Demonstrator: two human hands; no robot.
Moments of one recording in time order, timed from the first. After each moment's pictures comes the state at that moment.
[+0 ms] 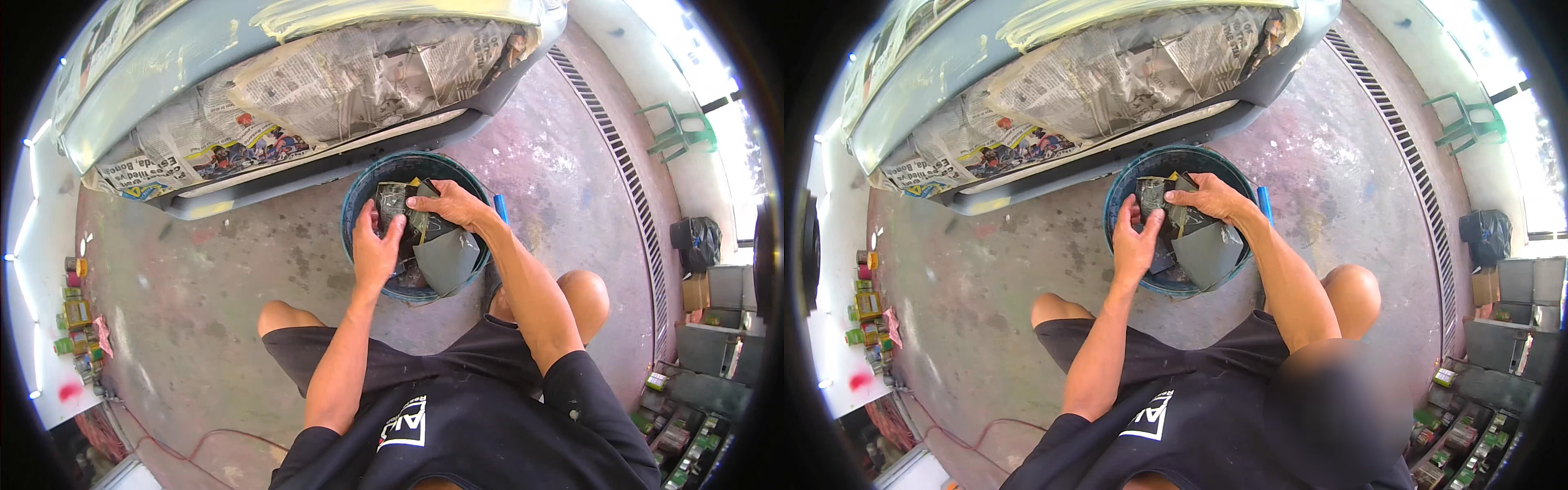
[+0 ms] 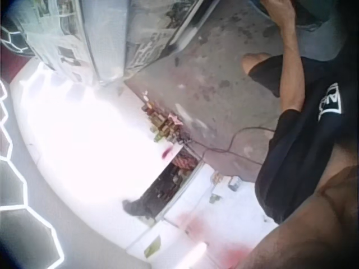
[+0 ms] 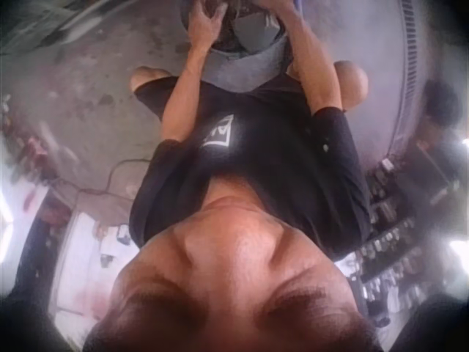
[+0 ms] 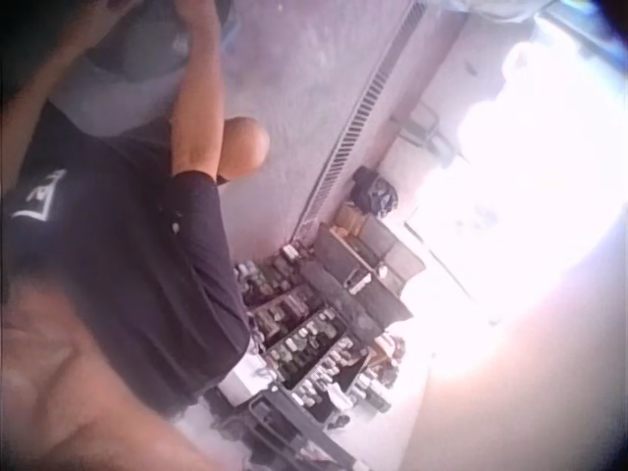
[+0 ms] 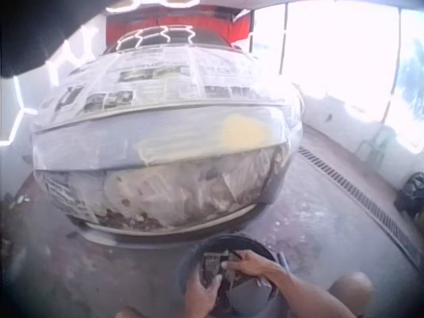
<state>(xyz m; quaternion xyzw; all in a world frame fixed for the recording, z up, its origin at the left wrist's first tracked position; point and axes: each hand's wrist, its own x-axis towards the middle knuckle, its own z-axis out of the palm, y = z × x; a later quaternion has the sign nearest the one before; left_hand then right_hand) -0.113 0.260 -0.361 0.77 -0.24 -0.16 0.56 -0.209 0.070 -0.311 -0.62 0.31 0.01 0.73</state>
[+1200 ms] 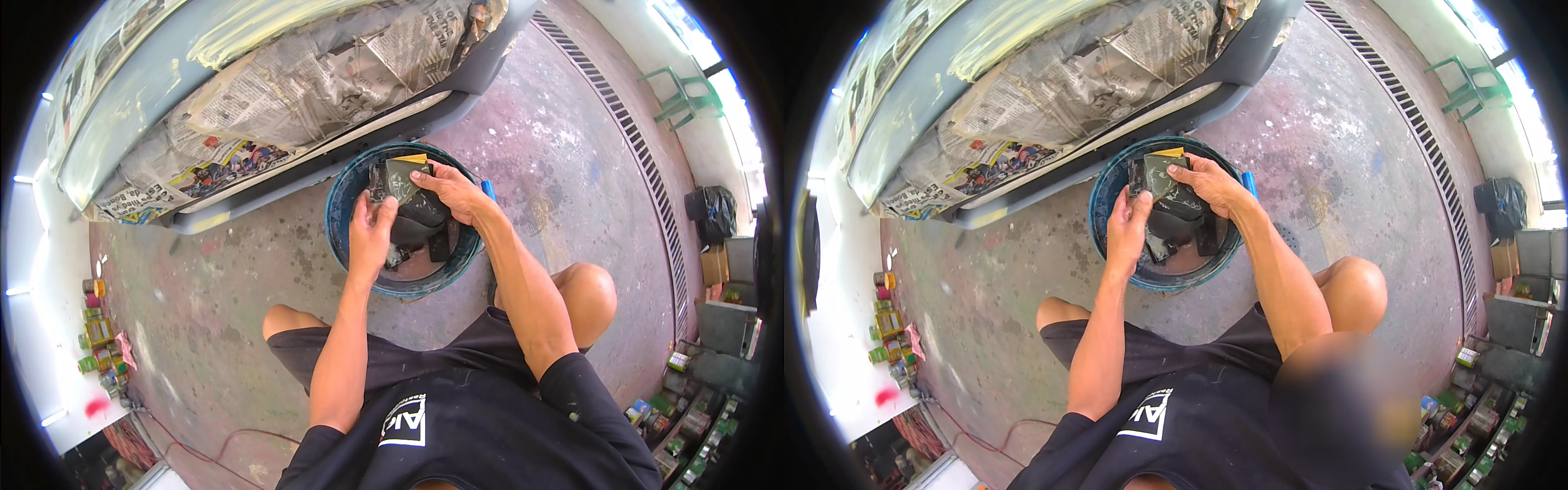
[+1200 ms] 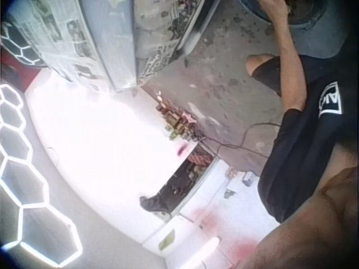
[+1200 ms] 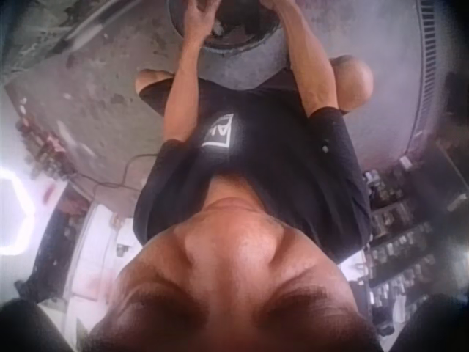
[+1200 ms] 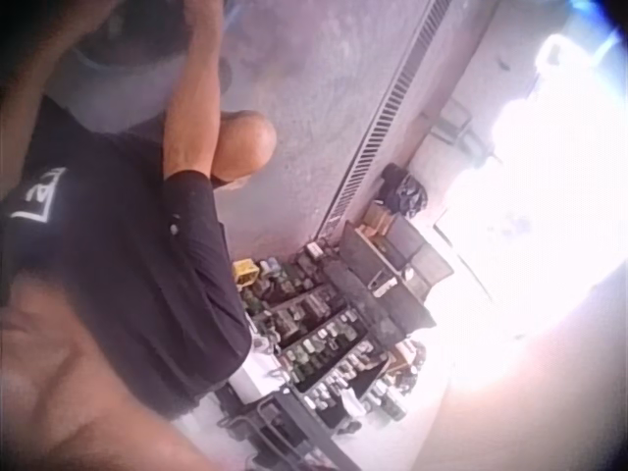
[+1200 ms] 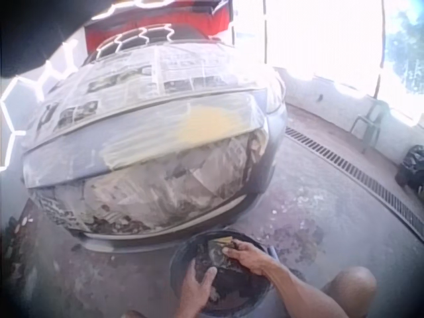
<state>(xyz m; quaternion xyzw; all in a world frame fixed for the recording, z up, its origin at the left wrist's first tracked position) -0.115 0.237 -0.351 0.69 -0.24 -0.29 0.62 -0.228 0.055 -0.319 -0.45 0.31 -0.07 0.83</state>
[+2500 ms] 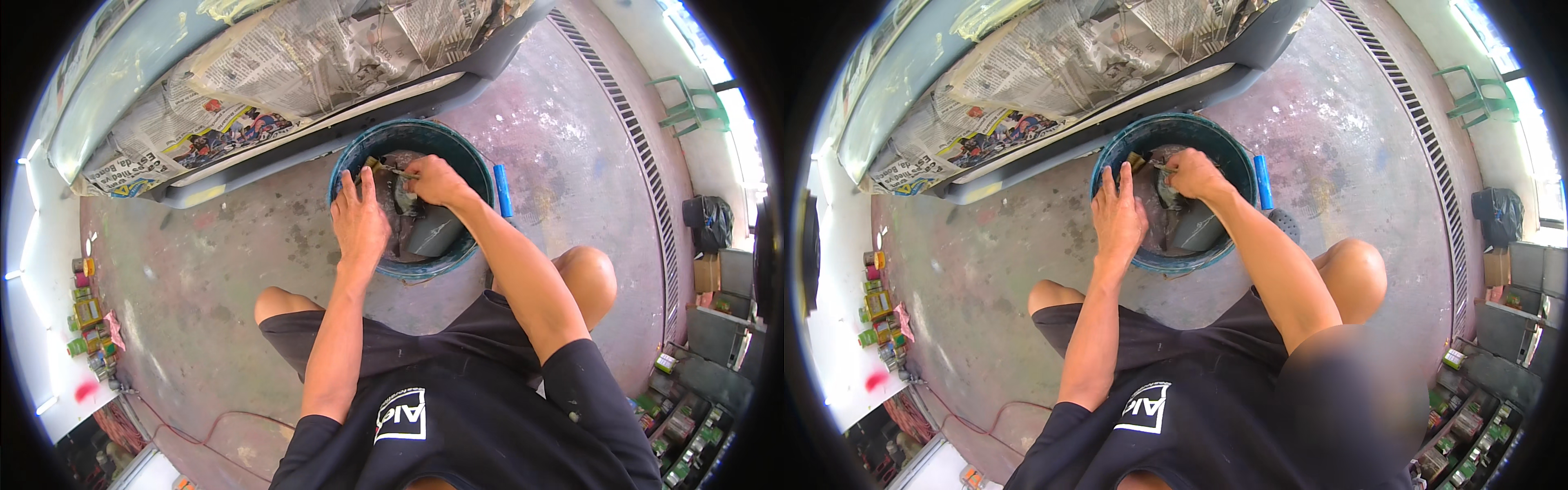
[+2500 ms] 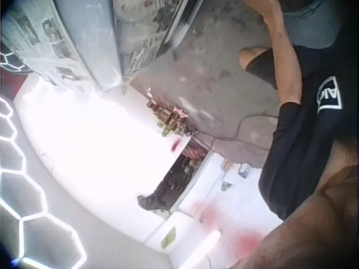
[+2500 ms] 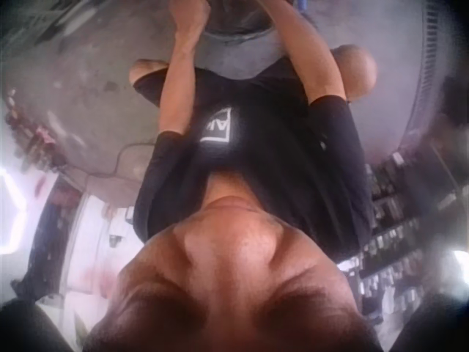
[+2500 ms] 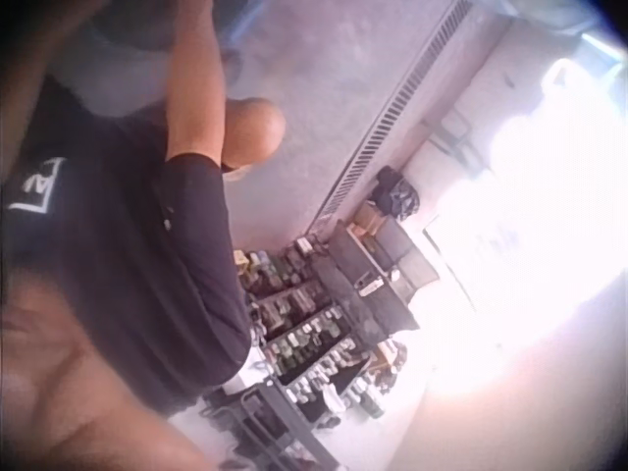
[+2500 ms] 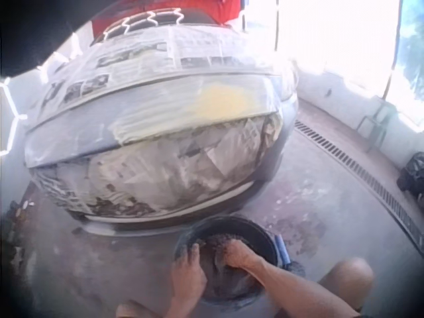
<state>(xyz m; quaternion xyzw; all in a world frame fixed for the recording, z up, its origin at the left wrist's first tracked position) -0.103 0.266 -0.358 0.87 -0.47 0.04 0.17 -0.196 0.073 -0.366 -0.85 0.34 0.03 0.40</state>
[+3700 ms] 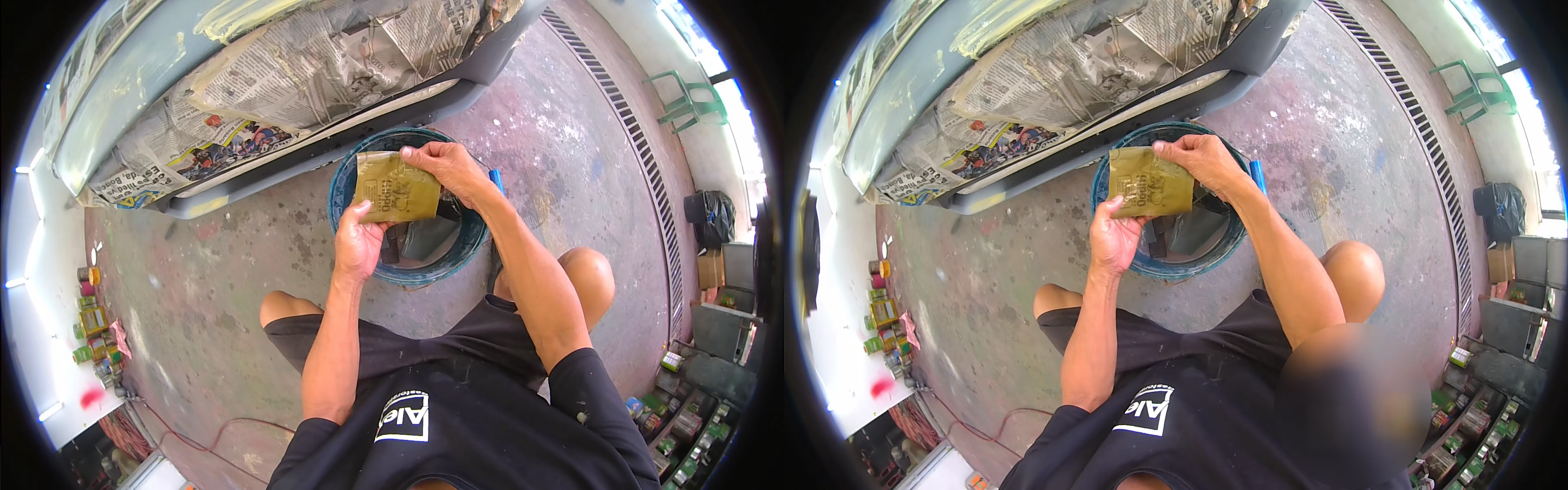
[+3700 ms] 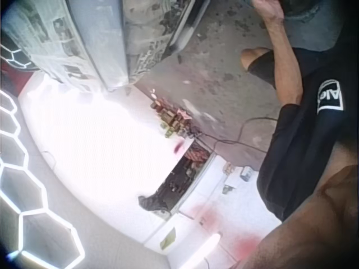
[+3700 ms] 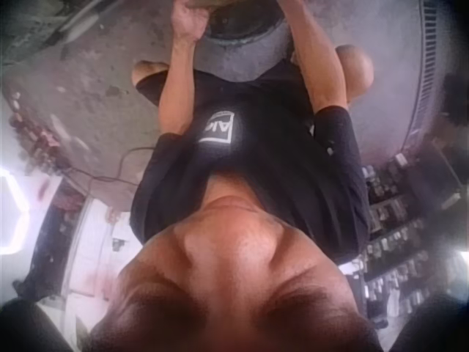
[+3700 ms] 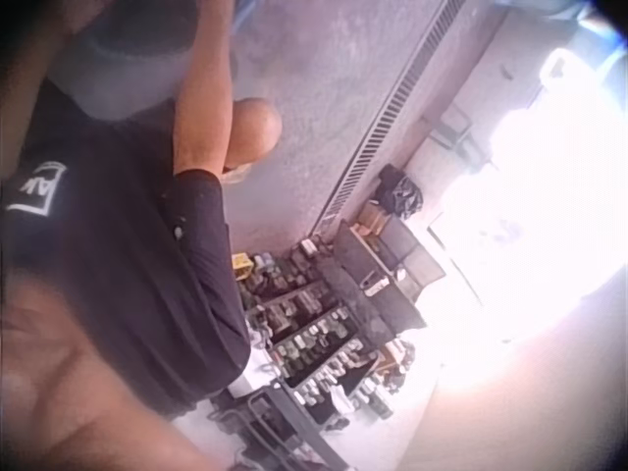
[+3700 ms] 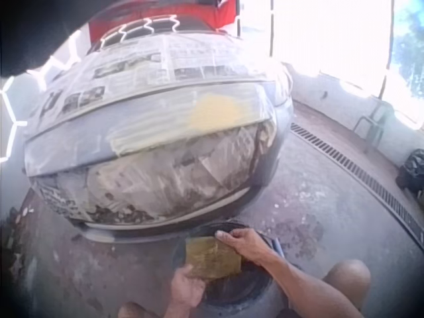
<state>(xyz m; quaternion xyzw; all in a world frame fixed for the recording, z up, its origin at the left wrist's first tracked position) -0.101 0.268 -0.330 0.35 -0.10 -0.51 0.78 -0.212 0.061 -0.284 -0.65 0.39 -0.06 0.65</state>
